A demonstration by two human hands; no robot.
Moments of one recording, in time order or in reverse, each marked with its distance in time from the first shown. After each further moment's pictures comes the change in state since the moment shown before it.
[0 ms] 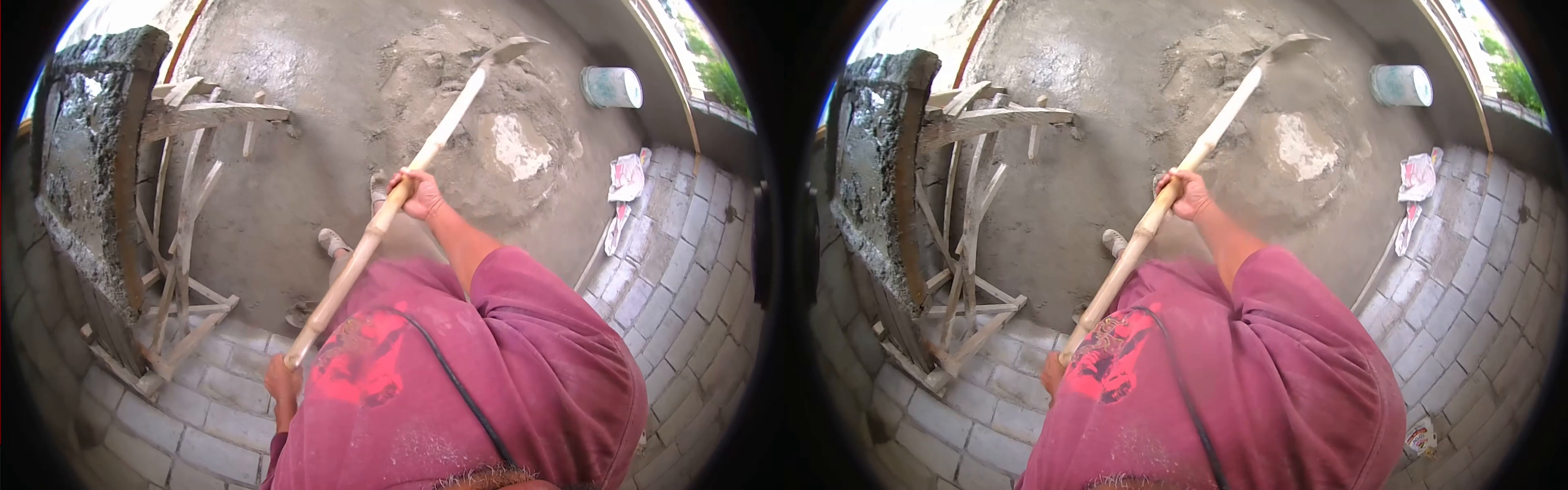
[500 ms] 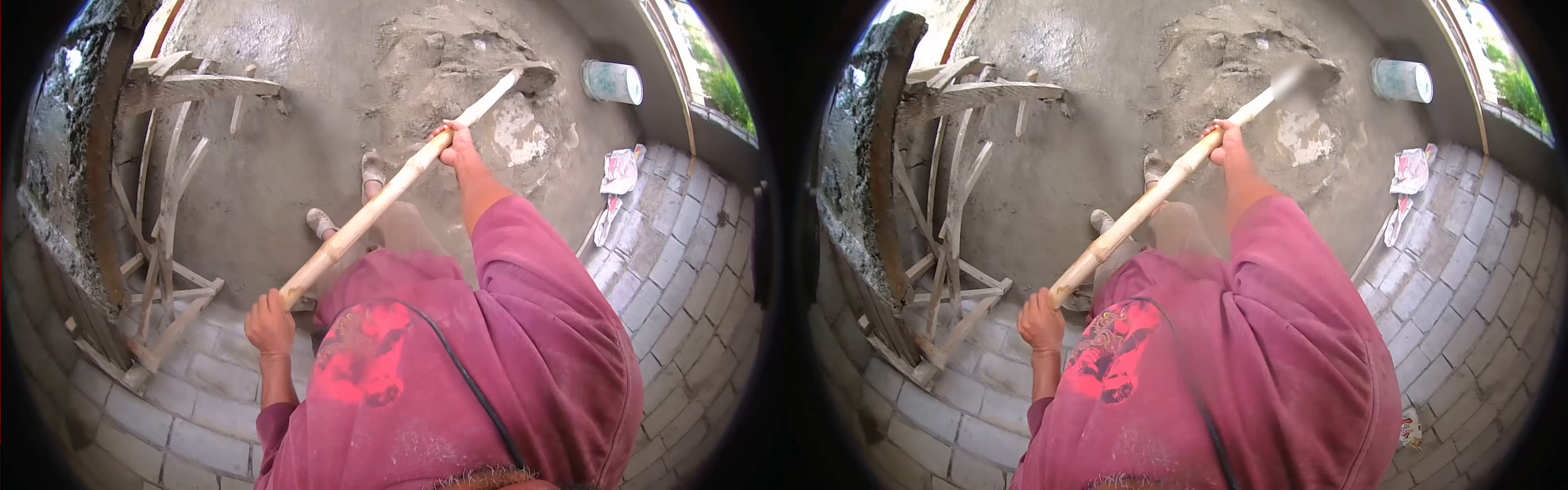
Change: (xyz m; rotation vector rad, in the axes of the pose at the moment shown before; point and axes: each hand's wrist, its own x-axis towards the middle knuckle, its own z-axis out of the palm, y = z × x) left_hand 0.078 0.107 -0.054 0.272 0.454 0.455; right_hand 0.054 -0.118 -0.044 -0.153 0.345 -0.272
